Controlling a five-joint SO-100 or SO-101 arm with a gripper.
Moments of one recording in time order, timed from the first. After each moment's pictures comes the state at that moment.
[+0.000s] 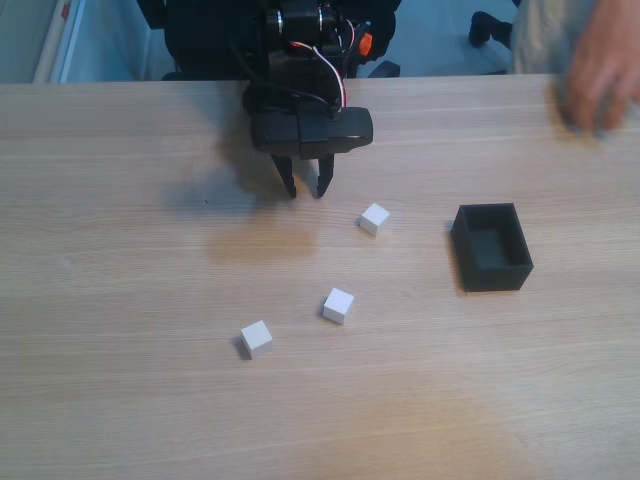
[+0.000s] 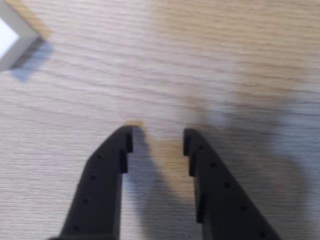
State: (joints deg) arm -4.7 193.9 180.4 77.2 -87.0
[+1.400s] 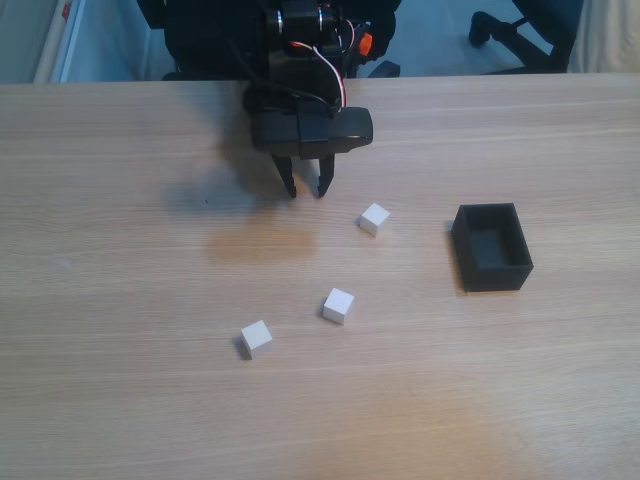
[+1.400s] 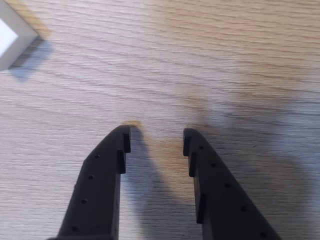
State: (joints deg) arm -4.7 193.9 180.4 77.2 -87.0
